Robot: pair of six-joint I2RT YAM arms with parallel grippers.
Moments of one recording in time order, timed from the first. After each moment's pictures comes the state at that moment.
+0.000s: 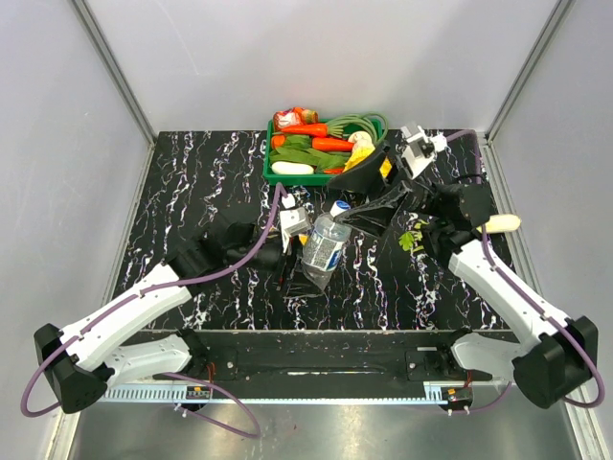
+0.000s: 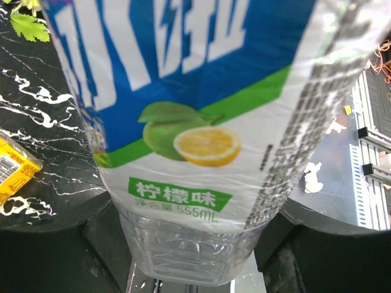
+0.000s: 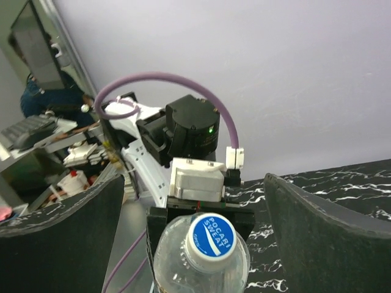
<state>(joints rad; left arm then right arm) -0.82 1.02 0.98 -0.38 0.72 -0.16 0.49 1.18 0.99 0.95 -0.99 0.92</state>
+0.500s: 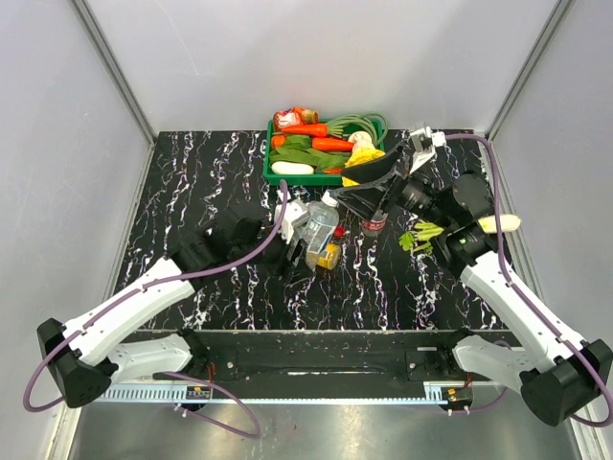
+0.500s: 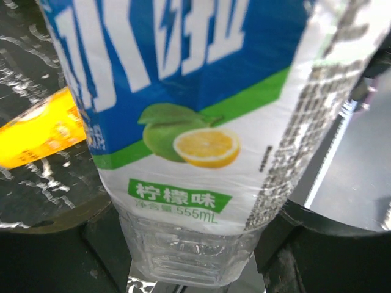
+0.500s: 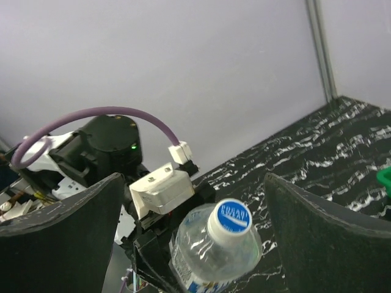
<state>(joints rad) -0.82 1.05 1.03 -0.56 0.38 -0.12 0.48 1.05 0.99 0.47 -0.67 0.69</state>
